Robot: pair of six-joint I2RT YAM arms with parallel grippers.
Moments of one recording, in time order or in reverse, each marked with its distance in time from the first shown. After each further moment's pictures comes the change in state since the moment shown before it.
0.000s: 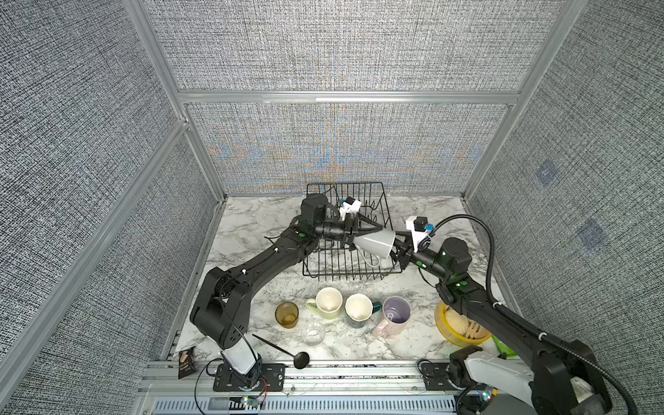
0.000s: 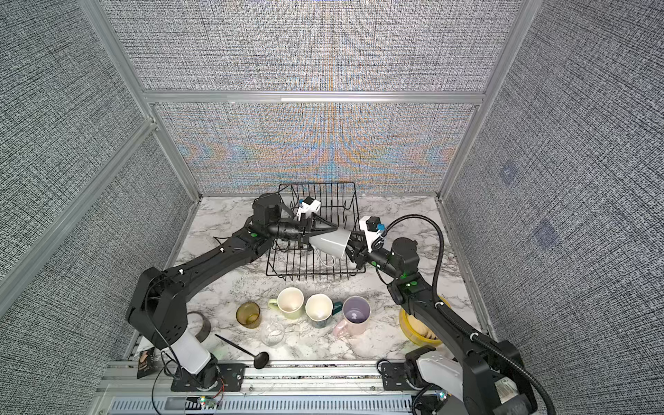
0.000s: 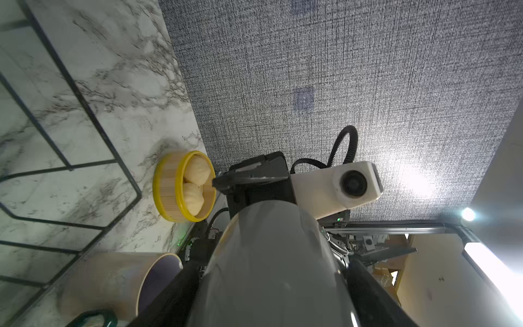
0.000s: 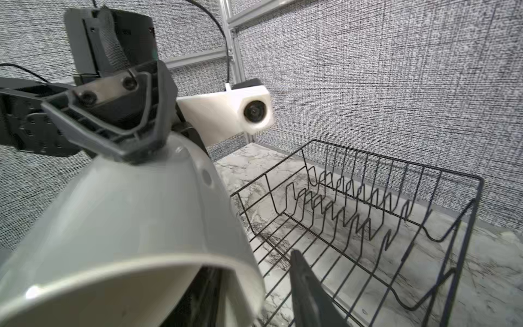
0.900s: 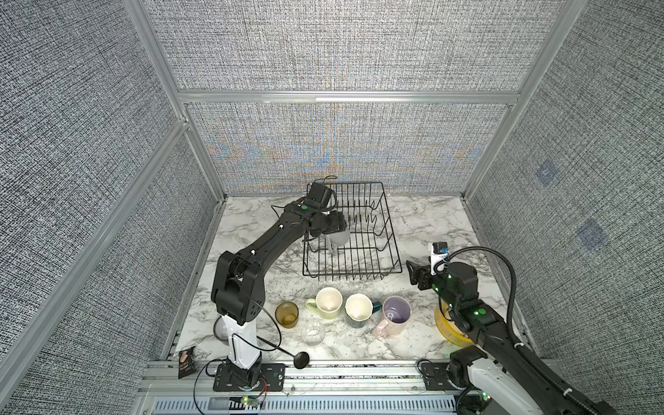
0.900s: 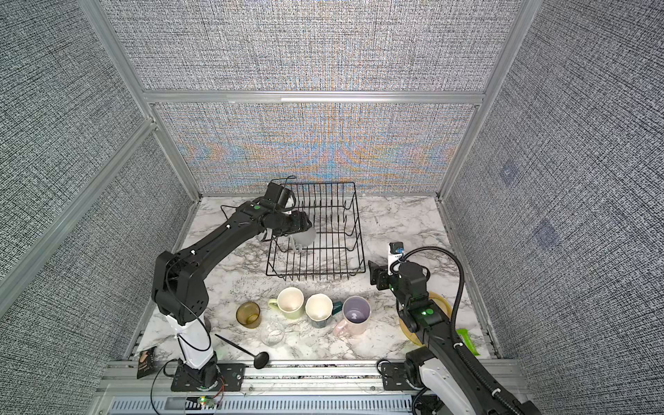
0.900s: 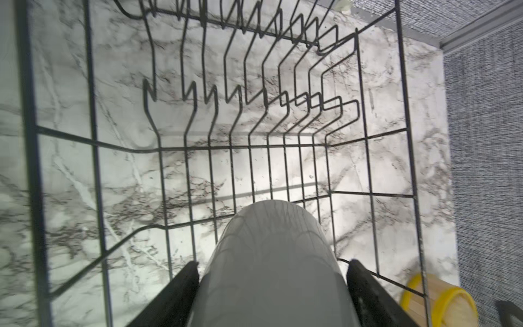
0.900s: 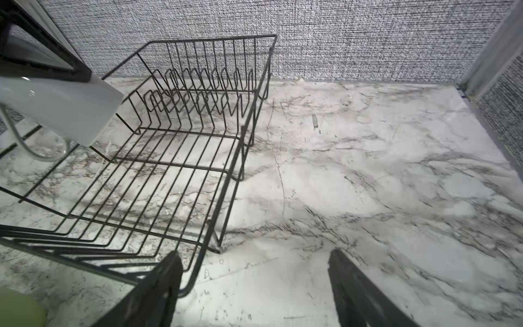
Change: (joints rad) left arm 0.047 0.223 0.443 -0.935 -0.972 0.695; right arm -0.033 -0.378 -0.207 -0.537 0.570 -0.046
